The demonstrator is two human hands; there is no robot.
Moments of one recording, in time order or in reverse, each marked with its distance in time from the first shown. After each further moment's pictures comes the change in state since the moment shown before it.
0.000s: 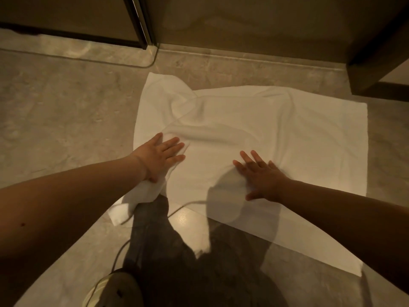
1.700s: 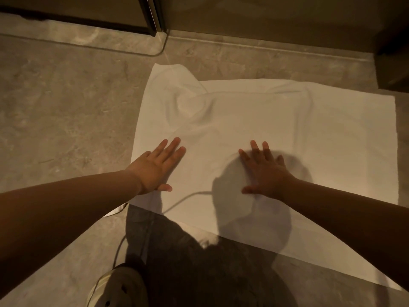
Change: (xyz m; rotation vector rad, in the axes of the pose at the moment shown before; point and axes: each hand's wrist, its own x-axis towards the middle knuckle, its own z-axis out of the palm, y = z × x) left_hand -0.016 0.023 0.048 -0.573 0.067 -0.108; right_hand 0.020 -0.017 -0.004 0.019 0.060 0.089
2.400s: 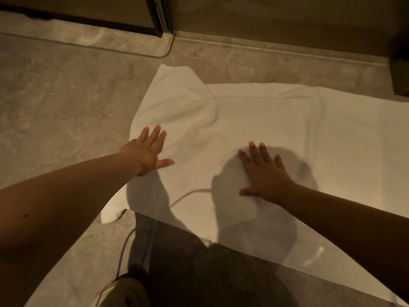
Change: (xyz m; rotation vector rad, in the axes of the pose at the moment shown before) left_hand 0.025 -0.052 -0.014 -0.198 -0.096 -0.253; right_hand 0.020 -0.014 -0.004 0.008 0.030 -0.022
